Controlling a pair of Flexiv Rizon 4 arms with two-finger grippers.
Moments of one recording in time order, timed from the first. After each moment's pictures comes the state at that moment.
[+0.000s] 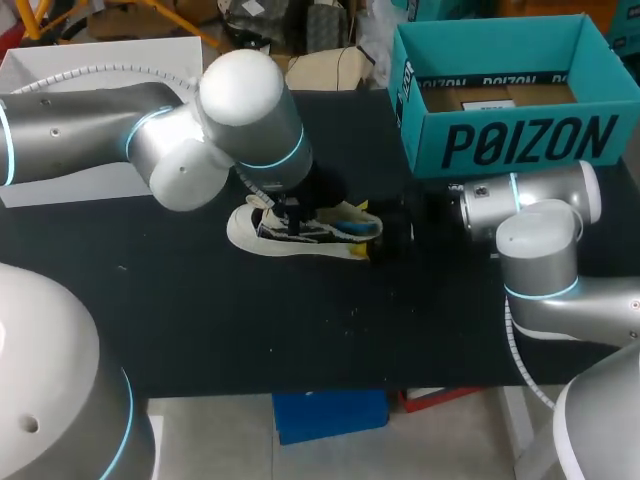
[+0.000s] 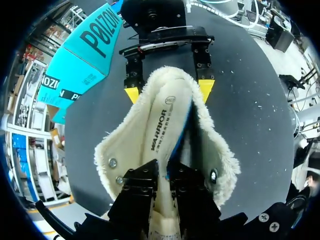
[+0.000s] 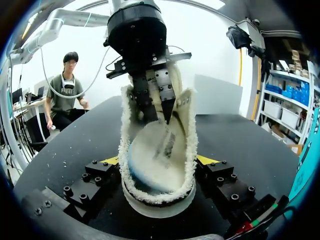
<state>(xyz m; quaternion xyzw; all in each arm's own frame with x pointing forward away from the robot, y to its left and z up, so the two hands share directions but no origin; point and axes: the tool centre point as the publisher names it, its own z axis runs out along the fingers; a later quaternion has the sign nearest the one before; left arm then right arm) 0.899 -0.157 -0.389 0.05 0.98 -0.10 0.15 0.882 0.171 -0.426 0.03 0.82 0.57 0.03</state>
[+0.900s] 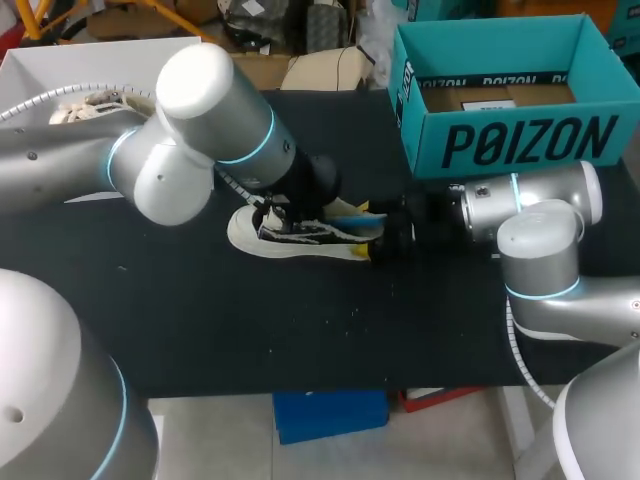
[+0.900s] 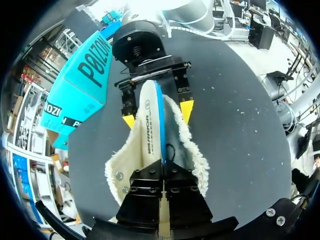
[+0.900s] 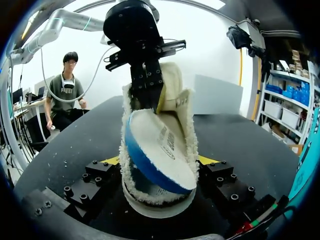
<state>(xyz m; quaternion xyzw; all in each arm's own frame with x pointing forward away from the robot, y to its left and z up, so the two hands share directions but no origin) 0.884 -0.176 -0.374 0.13 0.96 -0.19 0.14 0.881 0.169 -0.426 0.03 0.82 0.57 0.03</state>
